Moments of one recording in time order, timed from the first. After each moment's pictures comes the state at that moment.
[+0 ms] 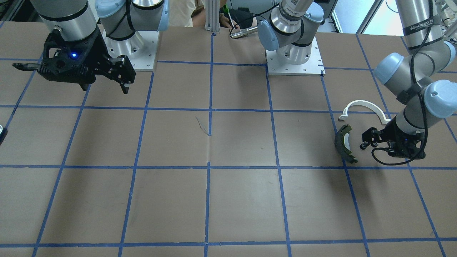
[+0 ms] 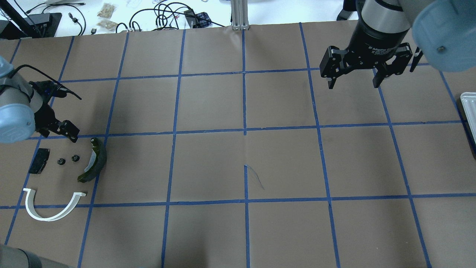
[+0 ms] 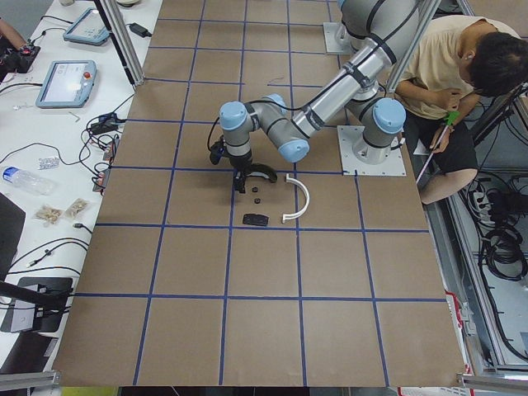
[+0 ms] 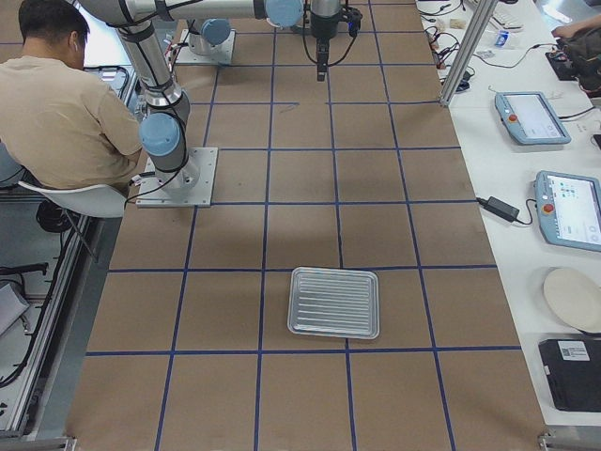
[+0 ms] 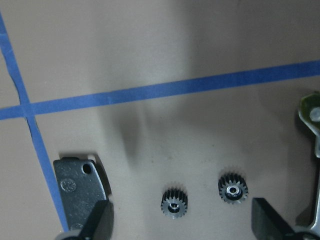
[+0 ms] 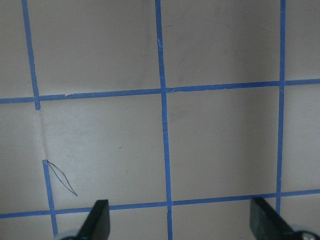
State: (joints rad) left arm -1.08 -1.82 -1.87 -1.03 1.72 0.66; right arm 1.60 -1.57 1.56 -1.56 -1.61 0.08
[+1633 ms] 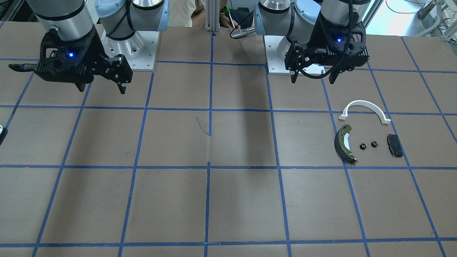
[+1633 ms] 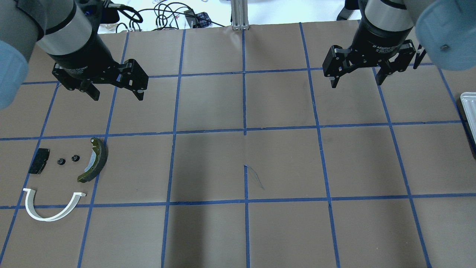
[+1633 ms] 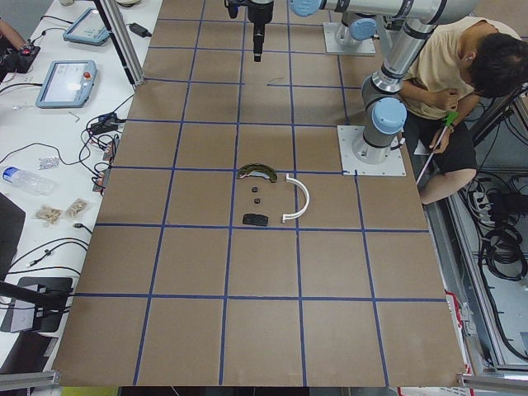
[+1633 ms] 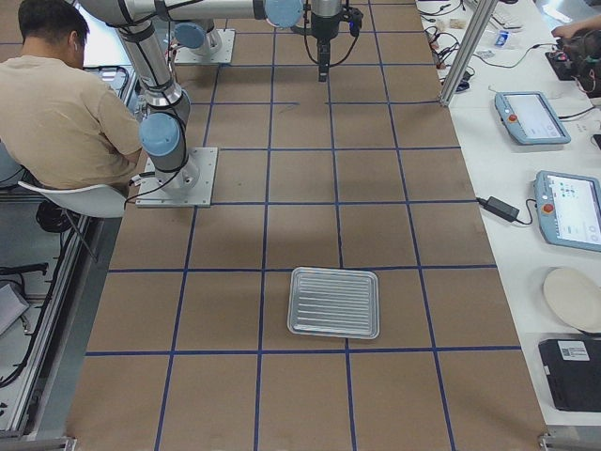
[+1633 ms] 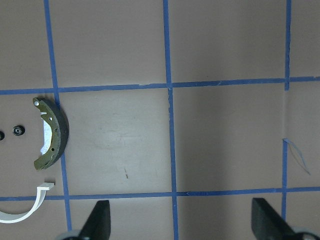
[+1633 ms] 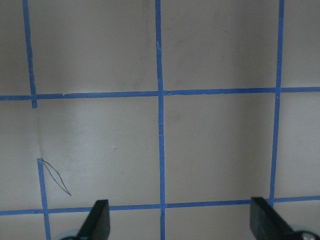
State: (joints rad) left arm -1.58 -1.50 -1.59 -1.57 1.61 0.01; right arm 1.59 -1.57 1.56 -1.56 -1.62 0.03
